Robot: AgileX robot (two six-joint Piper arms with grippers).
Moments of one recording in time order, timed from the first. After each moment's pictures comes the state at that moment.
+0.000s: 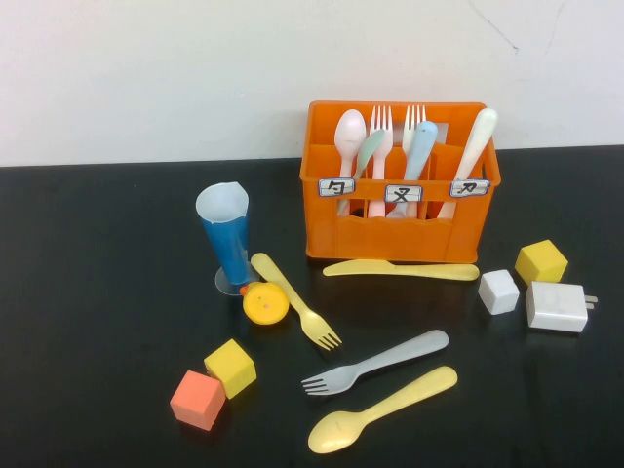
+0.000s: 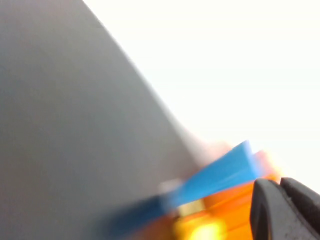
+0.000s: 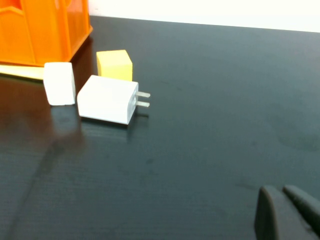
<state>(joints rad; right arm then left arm) 0.03 -0.01 0.03 -0.08 0.40 0.01 0.06 -0.01 0.03 -0.70 0.19 -0.33</state>
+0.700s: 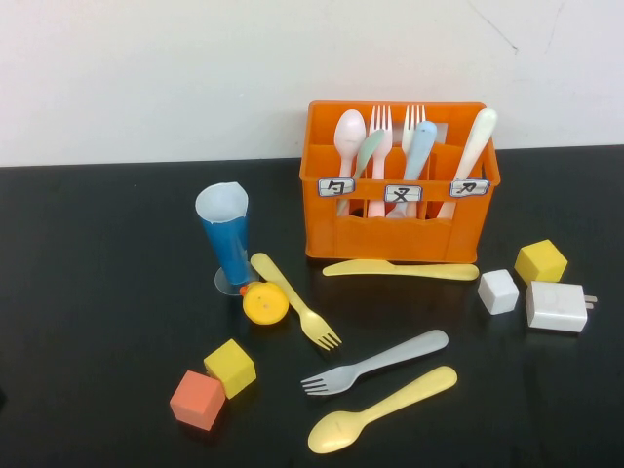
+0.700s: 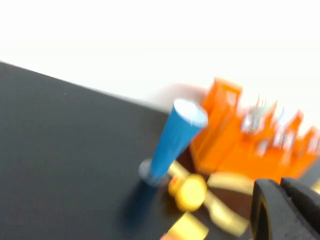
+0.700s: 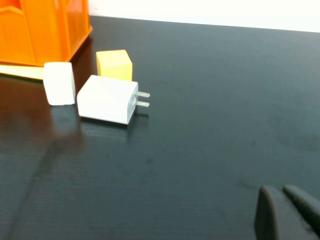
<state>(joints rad) 0.03 -0.01 0.03 -0.08 0.40 0.01 0.06 0.14 -0.36 -0.68 0.56 0.14</state>
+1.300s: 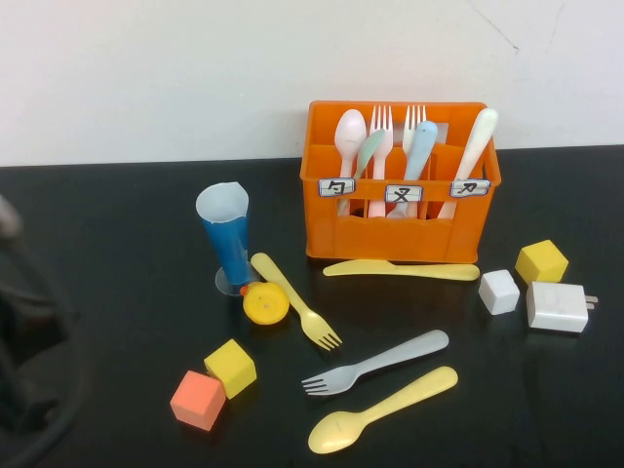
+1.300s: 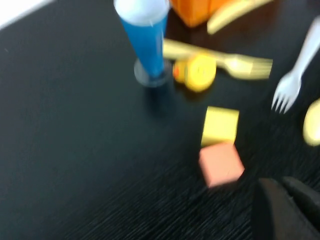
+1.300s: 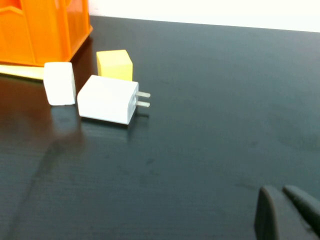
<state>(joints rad) 0.03 -0.01 0.03 -0.08 0.40 0.01 -0.16 0.85 -0.93 -0.34 1.00 0.54</state>
